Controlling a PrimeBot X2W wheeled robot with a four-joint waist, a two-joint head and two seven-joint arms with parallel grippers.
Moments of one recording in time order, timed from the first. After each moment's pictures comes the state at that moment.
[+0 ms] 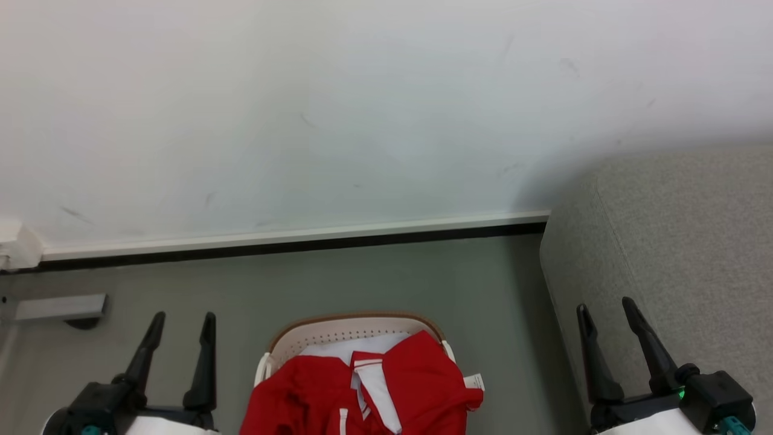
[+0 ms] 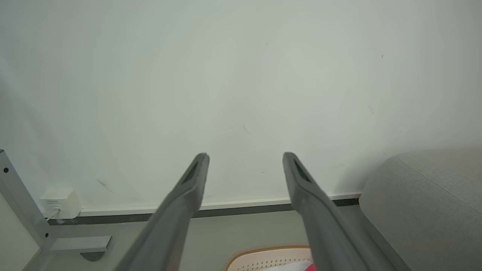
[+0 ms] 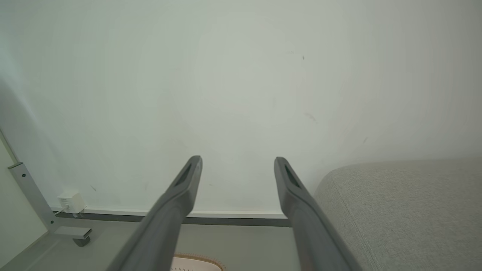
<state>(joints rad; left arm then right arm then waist) -0.03 0.09 0.09 0.12 -0.10 -0.13 -0.26 -0.08 -0.05 0.14 0.16 0.27 0.13 -0.26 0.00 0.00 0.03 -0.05</state>
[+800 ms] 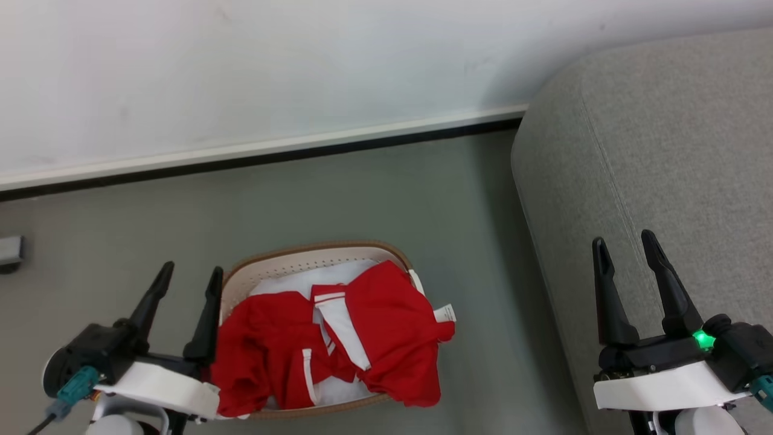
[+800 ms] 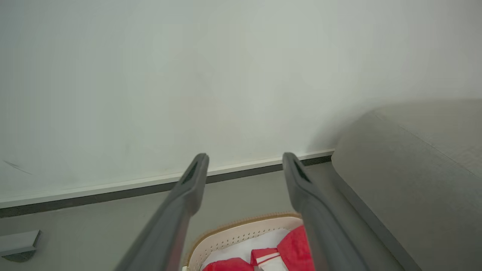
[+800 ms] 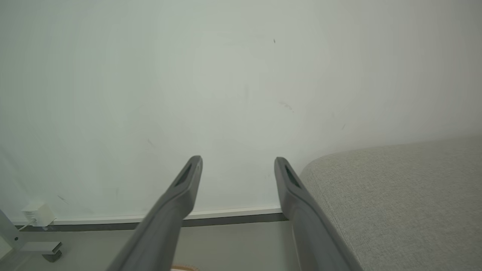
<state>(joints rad) -0.18 0.22 -0.03 0.20 -0.22 -0.13 -0.26 -0.19 -0.05 0.13 0.06 0.31 0.13 -0.26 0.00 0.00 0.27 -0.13</state>
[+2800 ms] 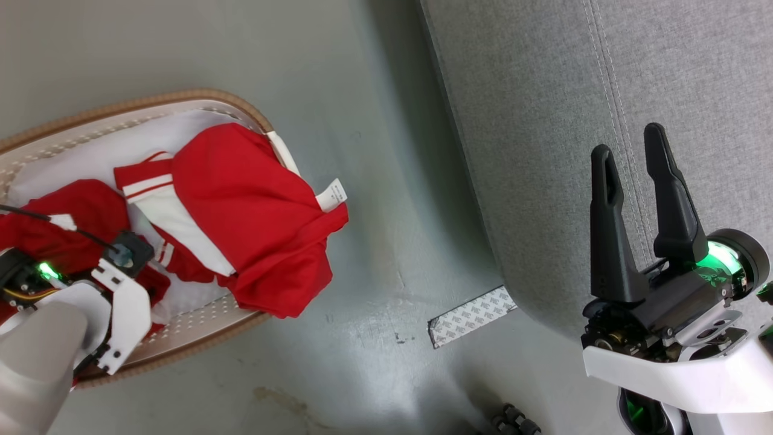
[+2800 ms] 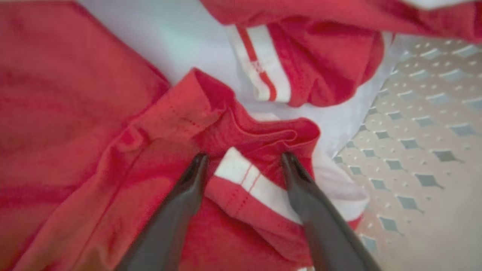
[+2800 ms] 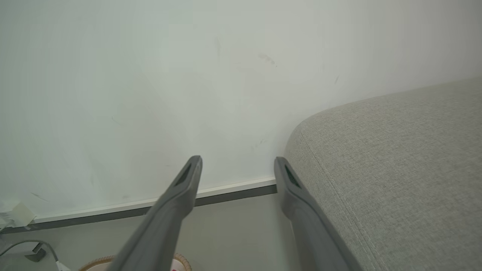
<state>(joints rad) -0.94 0.60 -1.19 1.04 -0.51 -0.13 0.04 -0.33 -0.05 0.28 -0.28 0.49 0.13 -0.26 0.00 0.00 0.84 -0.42</state>
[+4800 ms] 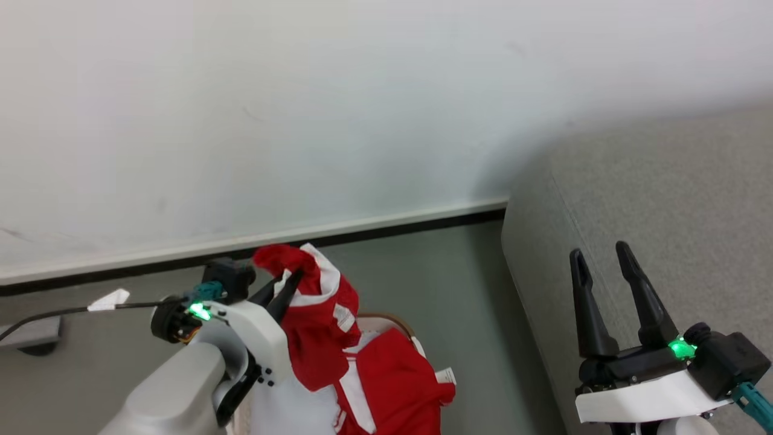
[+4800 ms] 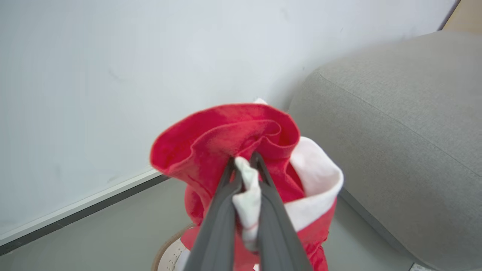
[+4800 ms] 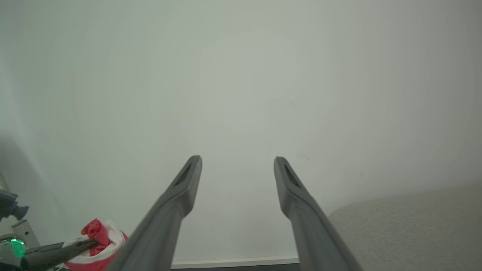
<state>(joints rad) -0.72 0.33 -0.93 0.84 -0.75 -0.08 -0.26 -0.18 -0.05 0.19 0.06 0.39 0.13 -0.26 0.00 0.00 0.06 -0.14</state>
